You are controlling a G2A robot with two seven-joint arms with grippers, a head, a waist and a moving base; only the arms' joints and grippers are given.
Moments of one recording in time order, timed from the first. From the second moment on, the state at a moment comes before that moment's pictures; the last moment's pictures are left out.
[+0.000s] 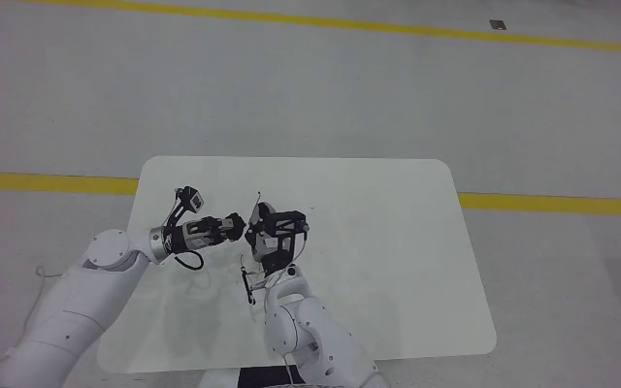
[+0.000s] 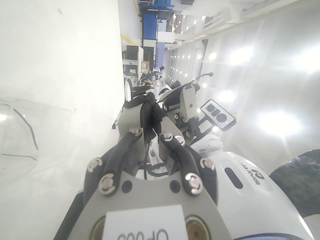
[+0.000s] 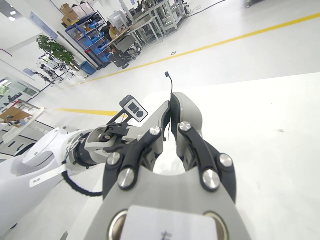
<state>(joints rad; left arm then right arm) 1.28 -1.04 -1.17 -1.22 -0.65 -0.34 -1.13 -1.56 -1.58 0.81 -1.67 -1.21 0.34 -0.11</state>
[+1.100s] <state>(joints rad) 1.28 -1.04 -1.17 -1.22 -0.65 -0.34 -1.13 -1.55 -1.58 0.80 -1.65 -1.20 0.34 -0.11</state>
